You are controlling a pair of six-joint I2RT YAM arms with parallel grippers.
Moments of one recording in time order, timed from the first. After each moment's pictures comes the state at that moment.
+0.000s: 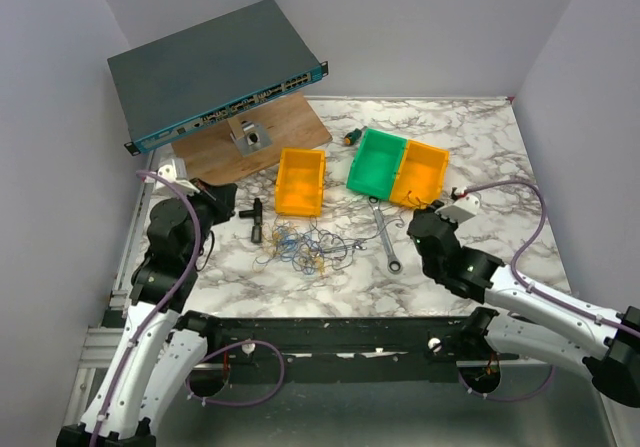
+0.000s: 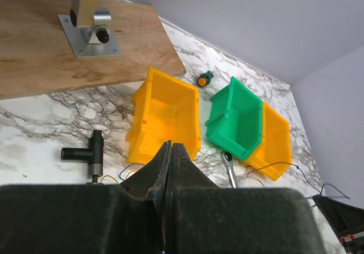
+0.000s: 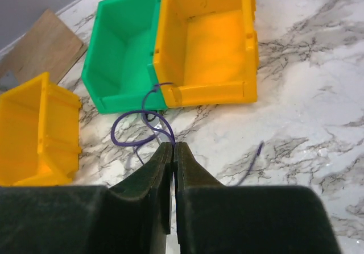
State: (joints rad) left arm -0.24 0.55 0.68 -0.25 -0.07 -0.63; right arm 0.86 0.91 0.56 -0.20 0.95 0.91
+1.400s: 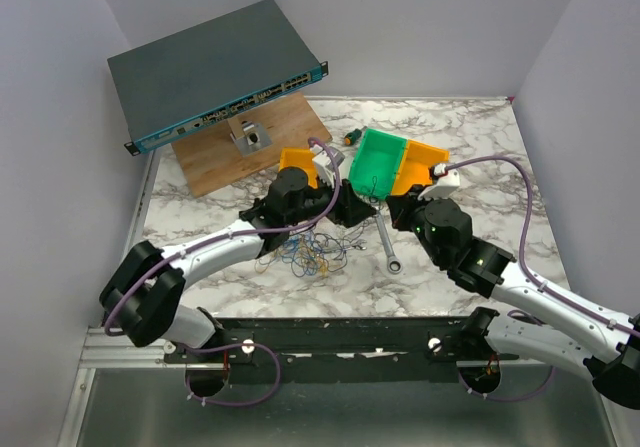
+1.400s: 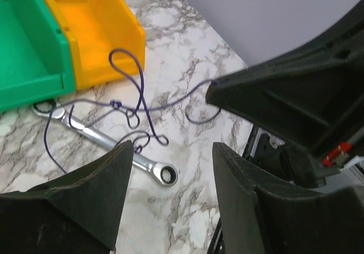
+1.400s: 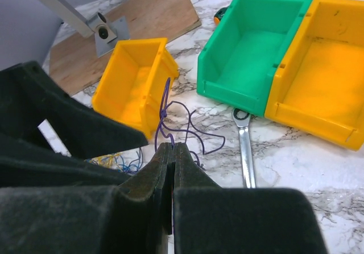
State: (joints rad) left arm -0.75 1.38 0.79 0.43 0.40 -0.53; right arm 0.86 0.89 0.69 -0.05 0.55 0.51
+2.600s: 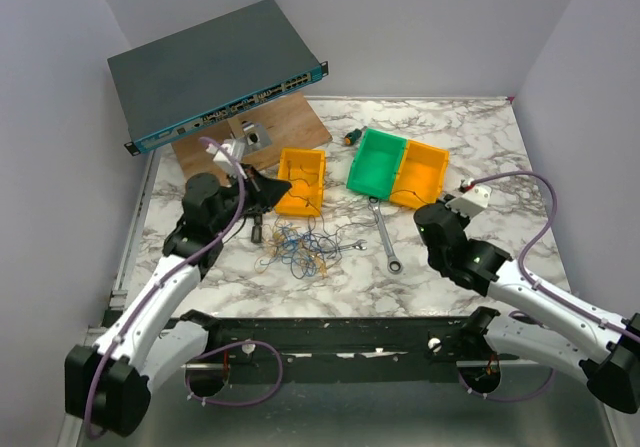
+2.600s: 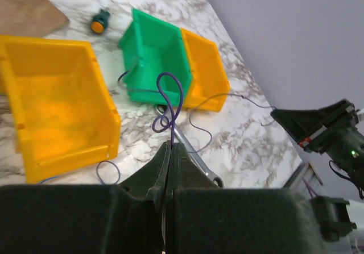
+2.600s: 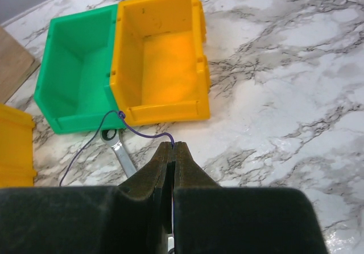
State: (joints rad) left arm -0.35 0.97 0.67 0.17 0.41 -0.60; right arm 0.79 0.91 0.64 -0.33 0.98 0.79
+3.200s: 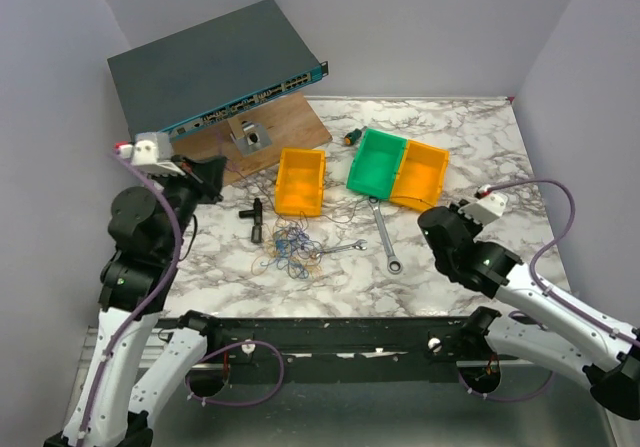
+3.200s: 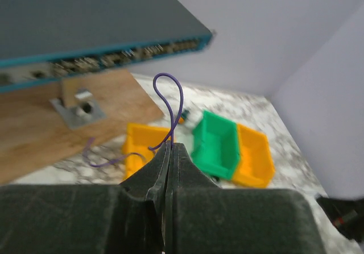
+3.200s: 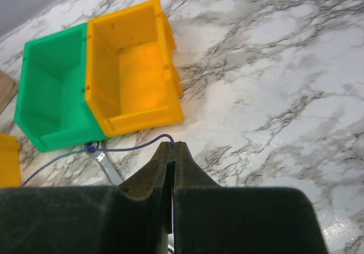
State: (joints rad) left arm -0.28 0.64 0.96 -0.28 0.08 -0.46; right arm 0.78 0.86 0.66 -0.50 1.04 0.91
